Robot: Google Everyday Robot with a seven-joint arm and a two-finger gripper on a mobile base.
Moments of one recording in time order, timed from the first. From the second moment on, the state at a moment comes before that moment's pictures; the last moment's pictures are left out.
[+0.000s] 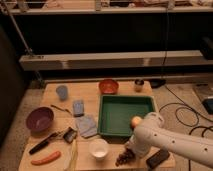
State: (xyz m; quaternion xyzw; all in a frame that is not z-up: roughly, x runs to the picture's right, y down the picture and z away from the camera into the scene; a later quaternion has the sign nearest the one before) arm 0.139 0.323 0.718 -0.35 -0.15 -0.23 0.90
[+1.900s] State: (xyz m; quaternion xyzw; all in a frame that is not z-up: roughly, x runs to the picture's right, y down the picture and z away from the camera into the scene) arm 0.139 0.326 0.747 -0.37 -0.17 -0.21 0.89
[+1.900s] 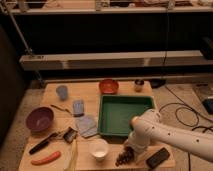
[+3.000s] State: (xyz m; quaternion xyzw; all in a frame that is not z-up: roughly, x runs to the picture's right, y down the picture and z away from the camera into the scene) arm 0.129 0.311 0.699 -0.35 -0.17 -0.24 0.89
